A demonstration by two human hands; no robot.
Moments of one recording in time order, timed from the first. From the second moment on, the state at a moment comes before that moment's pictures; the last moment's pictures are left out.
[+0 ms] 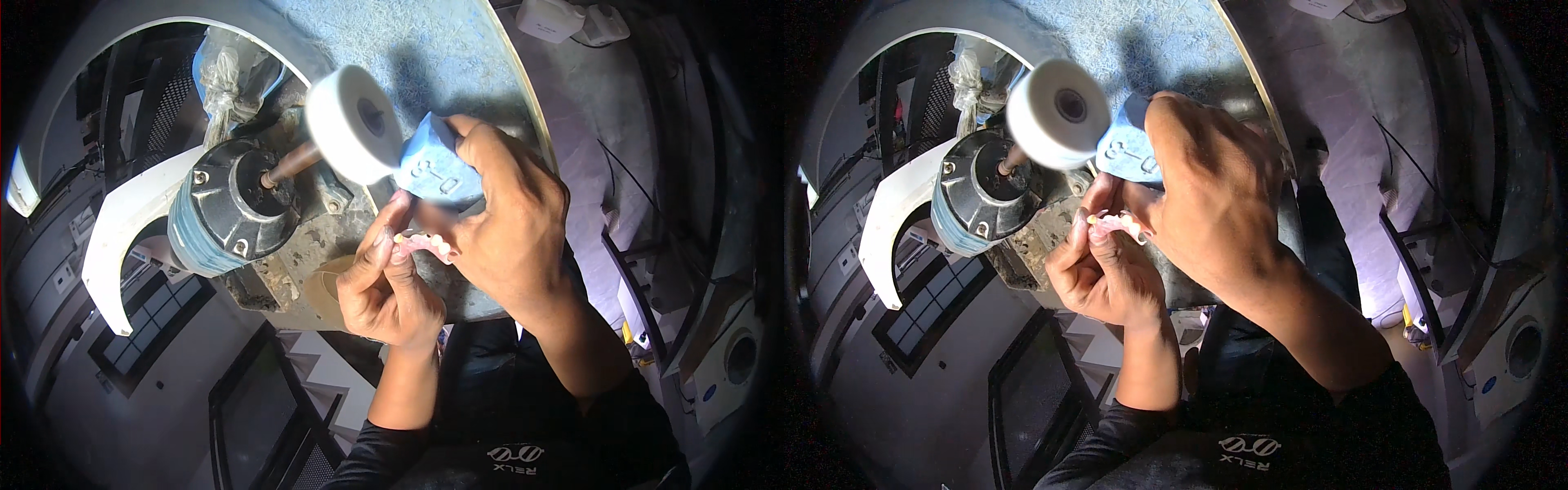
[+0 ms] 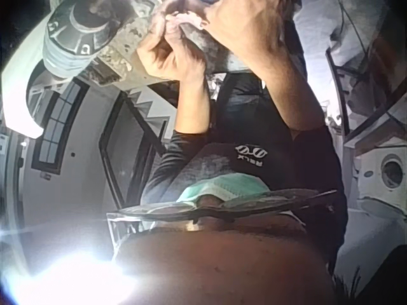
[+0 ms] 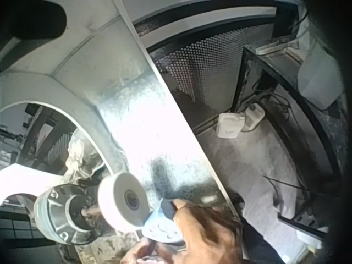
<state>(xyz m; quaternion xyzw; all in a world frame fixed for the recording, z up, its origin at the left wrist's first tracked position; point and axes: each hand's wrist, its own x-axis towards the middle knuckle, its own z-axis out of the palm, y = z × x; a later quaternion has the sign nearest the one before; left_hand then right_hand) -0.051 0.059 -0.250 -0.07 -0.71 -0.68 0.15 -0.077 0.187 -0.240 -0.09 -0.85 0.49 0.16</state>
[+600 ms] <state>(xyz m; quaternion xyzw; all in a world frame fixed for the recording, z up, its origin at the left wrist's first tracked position) -0.053 0.062 -0.249 -0.03 -0.70 -0.70 0.15 -0.083 0.187 -0.234 -0.09 -0.88 0.45 0.14</state>
